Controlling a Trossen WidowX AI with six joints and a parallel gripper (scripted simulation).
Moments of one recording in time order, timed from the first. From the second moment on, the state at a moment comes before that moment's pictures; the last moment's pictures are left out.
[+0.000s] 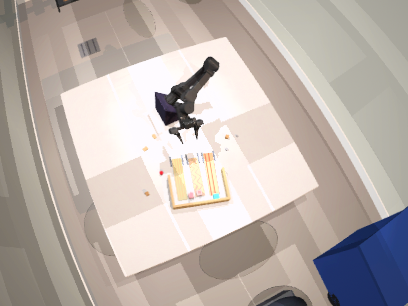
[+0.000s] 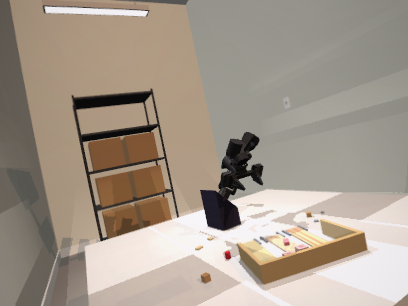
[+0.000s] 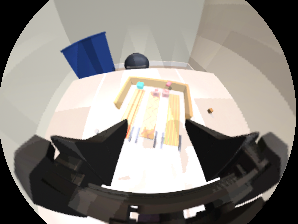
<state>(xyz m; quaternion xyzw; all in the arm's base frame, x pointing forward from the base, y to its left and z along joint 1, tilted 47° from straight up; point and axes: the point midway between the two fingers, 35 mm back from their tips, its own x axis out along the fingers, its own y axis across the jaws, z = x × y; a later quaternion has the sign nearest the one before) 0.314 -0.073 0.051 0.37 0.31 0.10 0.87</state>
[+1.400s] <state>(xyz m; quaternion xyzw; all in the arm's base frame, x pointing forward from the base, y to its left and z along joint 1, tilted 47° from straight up) 0.391 0.024 -0.020 0.34 0.69 0.21 0.60</state>
